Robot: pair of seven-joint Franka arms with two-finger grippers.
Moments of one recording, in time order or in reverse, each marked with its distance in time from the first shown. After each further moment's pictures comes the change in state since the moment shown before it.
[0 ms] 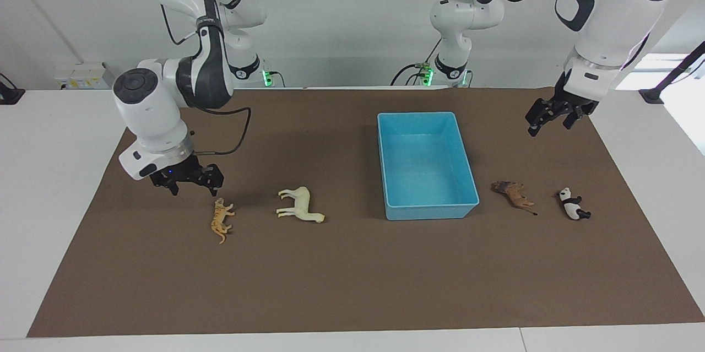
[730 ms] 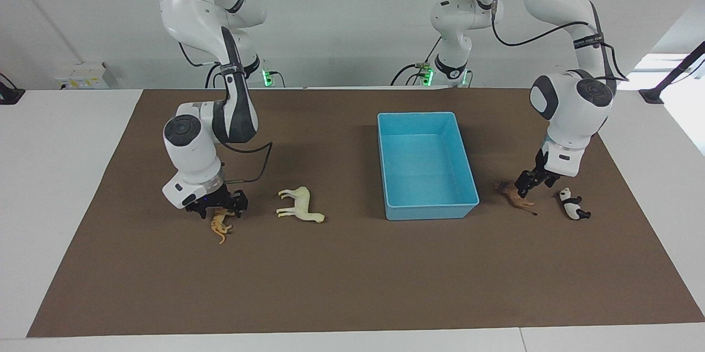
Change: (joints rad) left arm 0.018 0.128 -0.006 -0.224 0.000 0.354 -0.092; right arm 0.021 0.072 0.000 -0.122 0.000 0.205 -0.001
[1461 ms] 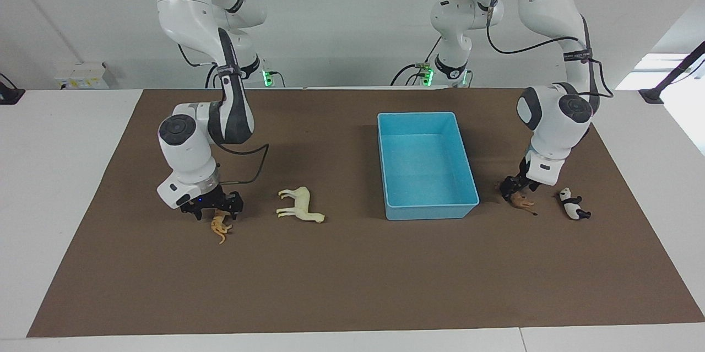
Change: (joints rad) left arm -0.014 0.054 -0.010 -0.070 0.000 0.055 -0.002; right arm -0.017 -0.001 -0.003 -0.023 0.000 0.040 -0.002
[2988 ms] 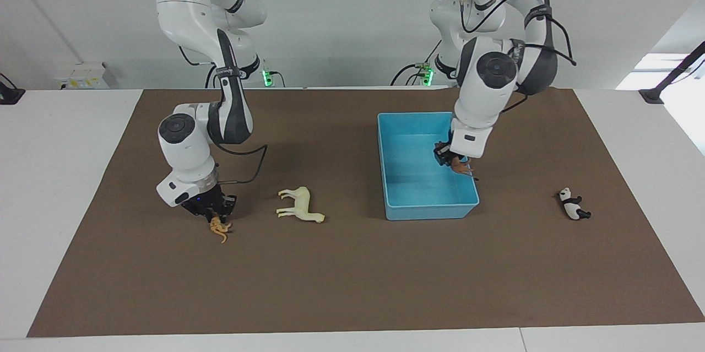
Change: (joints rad) left arm -0.392 -0.094 -0.023 0.282 -0.013 -0.554 -0.496; right arm -0.009 -0.007 -0.001 -0.032 0.001 0.060 0.000
